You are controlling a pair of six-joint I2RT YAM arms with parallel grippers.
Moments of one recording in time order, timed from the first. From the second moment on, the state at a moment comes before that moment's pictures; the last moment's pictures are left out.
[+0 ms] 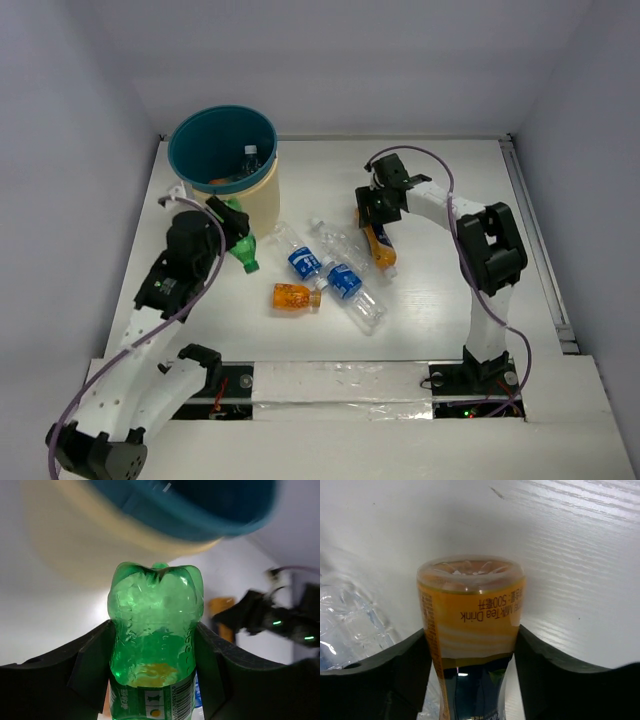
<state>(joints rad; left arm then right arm) -0.34 0.77 0.74 -0.43 -0.24 -0.78 0.42 2.01 1.47 -0.48 -0.10 0.20</state>
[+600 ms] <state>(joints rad) -0.34 1.24 1.60 -0.30 -0.51 -0.54 0.42 1.52 1.38 -0.42 0.08 0.24</state>
